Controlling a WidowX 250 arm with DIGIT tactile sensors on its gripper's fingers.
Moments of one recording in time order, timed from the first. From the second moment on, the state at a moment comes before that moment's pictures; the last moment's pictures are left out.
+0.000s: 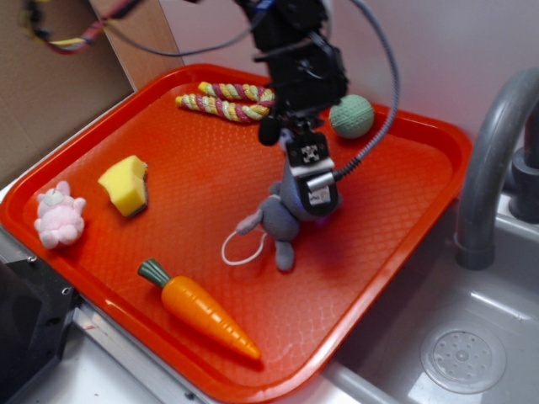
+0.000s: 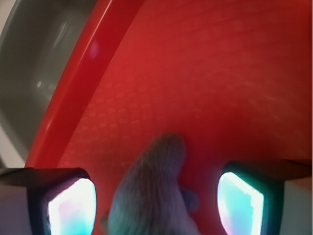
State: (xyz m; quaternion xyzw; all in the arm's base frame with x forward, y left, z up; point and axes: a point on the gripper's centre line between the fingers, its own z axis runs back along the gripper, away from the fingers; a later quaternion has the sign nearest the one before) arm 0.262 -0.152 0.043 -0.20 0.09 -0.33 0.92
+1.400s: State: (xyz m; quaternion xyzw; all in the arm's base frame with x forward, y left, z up) arm 0.234 -0.089 0.203 0.06 -0.03 0.02 1.00
